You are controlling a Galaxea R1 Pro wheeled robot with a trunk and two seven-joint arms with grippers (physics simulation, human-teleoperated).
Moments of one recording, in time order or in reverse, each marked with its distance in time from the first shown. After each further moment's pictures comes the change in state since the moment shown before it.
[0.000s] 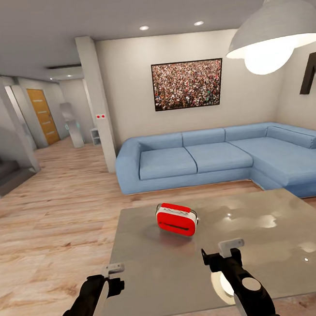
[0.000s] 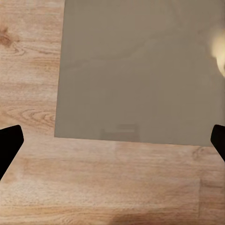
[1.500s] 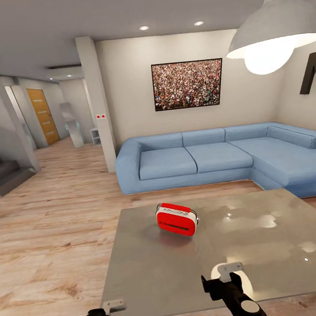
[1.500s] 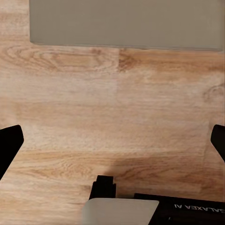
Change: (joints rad) left arm 0.110 -0.010 0.004 0.130 0.000 -0.032 -0.003; right arm 0.077 0.027 -0.007 0.099 0.001 0.010 0.005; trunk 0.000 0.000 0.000
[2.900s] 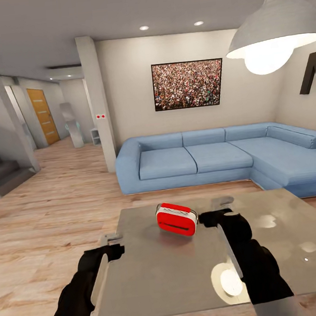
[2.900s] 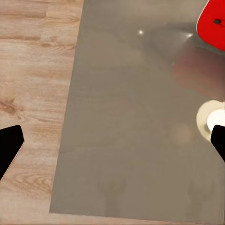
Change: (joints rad) left arm -0.179 -0.016 0.002 -0.353 -0.002 0.054 0.009; right arm -0.476 -0.005 -0.004 -0.058 0.008 0.502 -0.051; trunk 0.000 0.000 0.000
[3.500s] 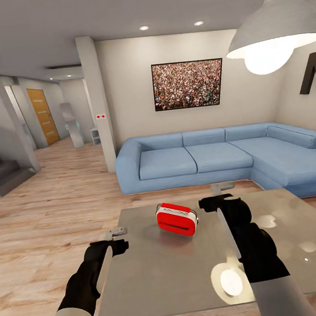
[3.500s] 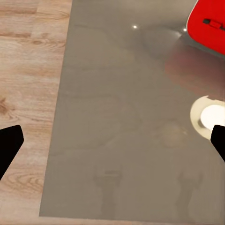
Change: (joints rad) left arm -0.075 -0.021 -0.001 0.094 0.000 0.006 -0.002; right arm -0.106 -0.015 -0.002 0.004 -0.004 0.028 -0.009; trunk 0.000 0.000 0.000
